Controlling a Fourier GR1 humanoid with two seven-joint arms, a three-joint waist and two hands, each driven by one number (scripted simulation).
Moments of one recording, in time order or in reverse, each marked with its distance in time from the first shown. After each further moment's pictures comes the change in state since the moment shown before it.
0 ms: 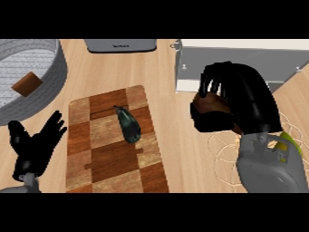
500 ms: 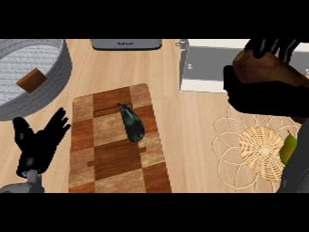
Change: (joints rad) left arm -0.022 -0.006 -0.012 0.000 -0.009 -0.012 0.010; right arm -0.347 -0.037 -0.194 -0.182 -0.073 0.203 0.325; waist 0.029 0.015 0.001
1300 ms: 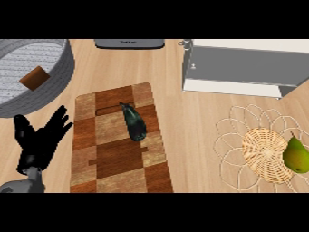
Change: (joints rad) left arm -0.021 -0.002 0.011 0.015 -0.004 -0.020 -0.003; right arm -0.333 -0.287 -0.278 0.493 -0.103 0.036 -0.123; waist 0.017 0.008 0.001
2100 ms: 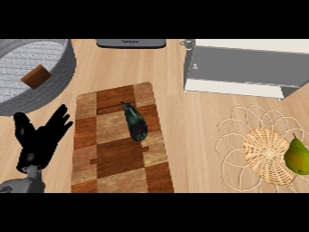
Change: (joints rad) left arm -0.010 -0.003 0.008 -0.005 -0.001 -0.016 0.024; right arm -0.032 -0.110 0.059 0.477 0.077 -0.221 -0.350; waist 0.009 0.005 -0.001
